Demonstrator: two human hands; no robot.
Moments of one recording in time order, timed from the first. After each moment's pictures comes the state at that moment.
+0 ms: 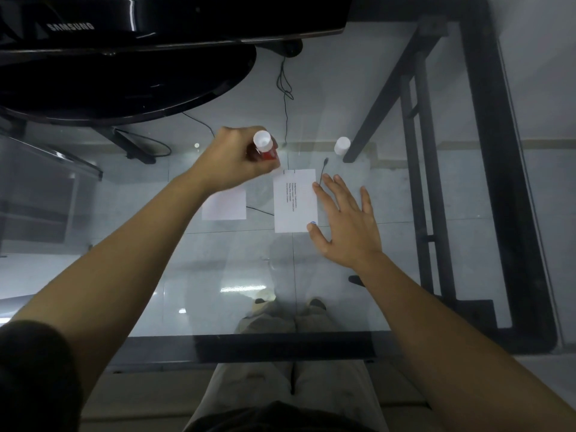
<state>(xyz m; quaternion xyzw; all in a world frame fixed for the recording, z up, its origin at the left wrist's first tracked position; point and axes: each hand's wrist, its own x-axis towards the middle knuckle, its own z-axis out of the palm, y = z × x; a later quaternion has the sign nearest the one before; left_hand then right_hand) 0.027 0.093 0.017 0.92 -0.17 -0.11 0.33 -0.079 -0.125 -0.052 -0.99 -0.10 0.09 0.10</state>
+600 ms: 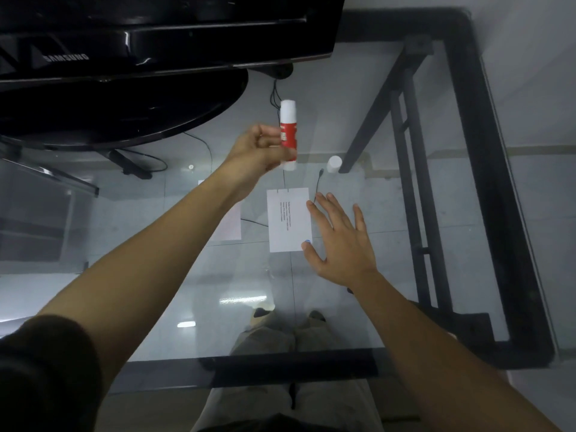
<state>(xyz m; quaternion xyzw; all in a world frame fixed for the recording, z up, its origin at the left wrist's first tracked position) 0.056 0.048 0.007 0.66 0.07 -0.23 0.71 -0.080 -0.124 -0.051 -0.98 -0.10 0.08 0.12</state>
